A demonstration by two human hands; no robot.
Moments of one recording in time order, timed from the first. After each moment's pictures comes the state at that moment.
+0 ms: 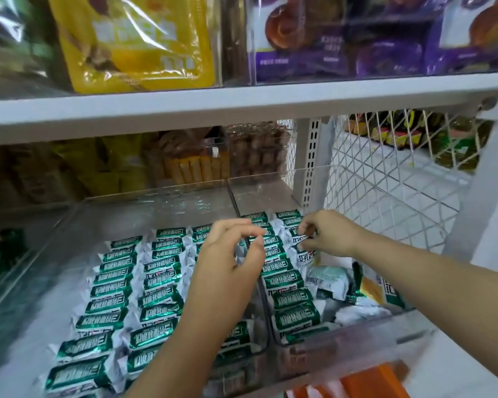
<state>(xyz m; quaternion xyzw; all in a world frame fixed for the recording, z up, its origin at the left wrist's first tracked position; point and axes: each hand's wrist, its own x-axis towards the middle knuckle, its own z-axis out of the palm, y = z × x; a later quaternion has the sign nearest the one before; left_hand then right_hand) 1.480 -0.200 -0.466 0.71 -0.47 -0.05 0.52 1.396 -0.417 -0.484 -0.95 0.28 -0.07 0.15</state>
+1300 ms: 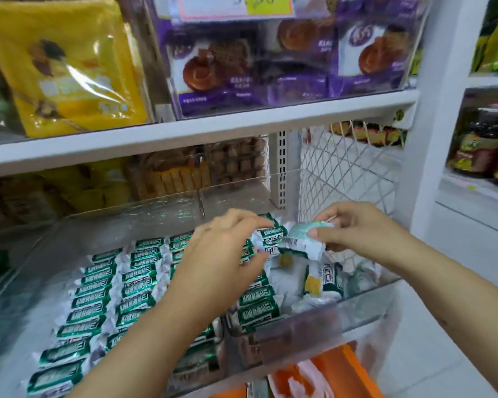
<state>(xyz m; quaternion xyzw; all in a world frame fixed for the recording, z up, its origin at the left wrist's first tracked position) 1.451 -0.212 -0.428 0.74 -0.63 0.07 0.25 1.293 -0.381 -0.438 -0.76 0.35 -0.25 0.48</state>
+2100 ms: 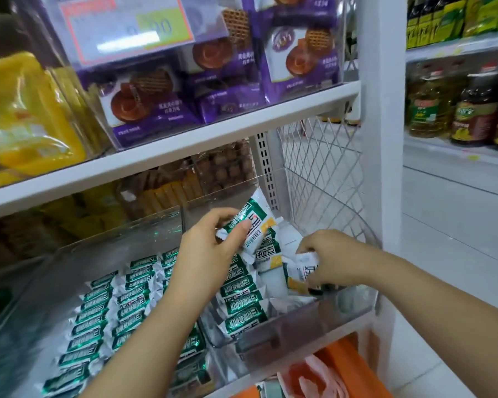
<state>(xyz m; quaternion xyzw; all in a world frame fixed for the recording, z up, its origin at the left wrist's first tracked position) 1.445 -0.250 -0.431 0.75 -0.48 -0.06 0.45 1.287 -0.377 -0.461 -0.92 0.33 -0.05 0.21</state>
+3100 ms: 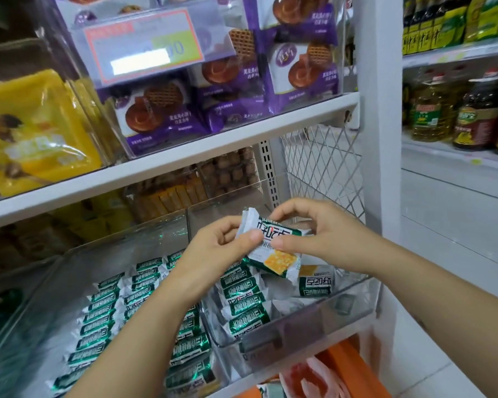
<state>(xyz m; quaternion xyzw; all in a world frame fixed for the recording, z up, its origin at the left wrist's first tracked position) 1.444 -0.238 -0.415 0.65 -0.54 -0.27 0.47 1.284 -0.361 -0.427 -0.82 0.15 -0.28 0.48</state>
